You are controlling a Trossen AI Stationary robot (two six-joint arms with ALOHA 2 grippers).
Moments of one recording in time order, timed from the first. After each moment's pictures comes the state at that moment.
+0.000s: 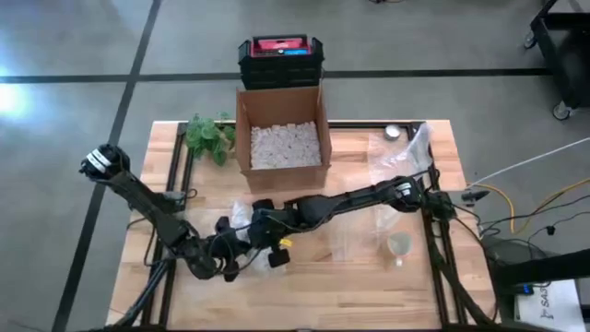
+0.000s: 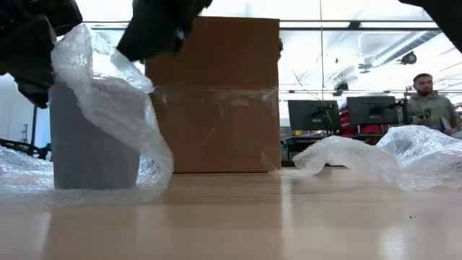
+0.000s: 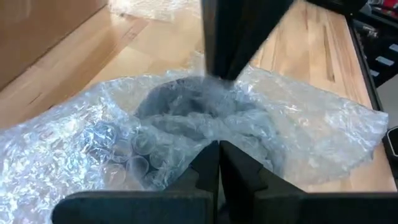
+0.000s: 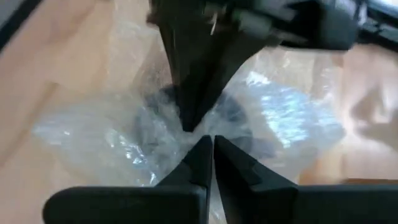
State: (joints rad) left arm -0.77 1.29 0.55 -0.04 -0.73 -0.93; right arm 0.19 2.37 2.18 -0.72 -0.02 -0.20
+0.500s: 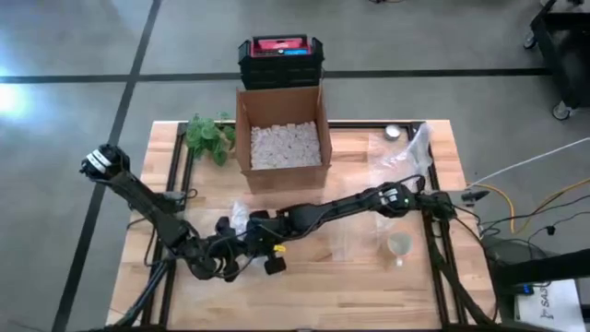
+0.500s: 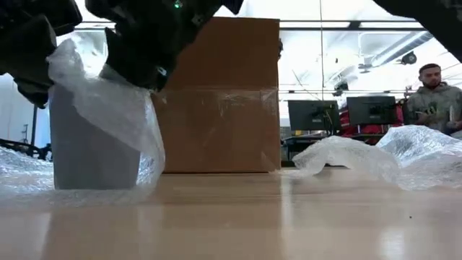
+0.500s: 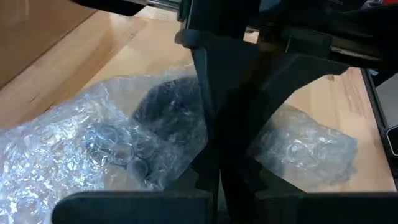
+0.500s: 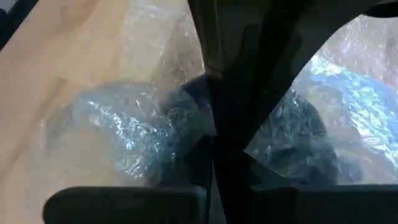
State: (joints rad) left arm -0.77 1.29 0.55 -0.04 -0.73 -0.93; right arm 0.19 2.52 2.19 -0.62 -0.09 -0.15
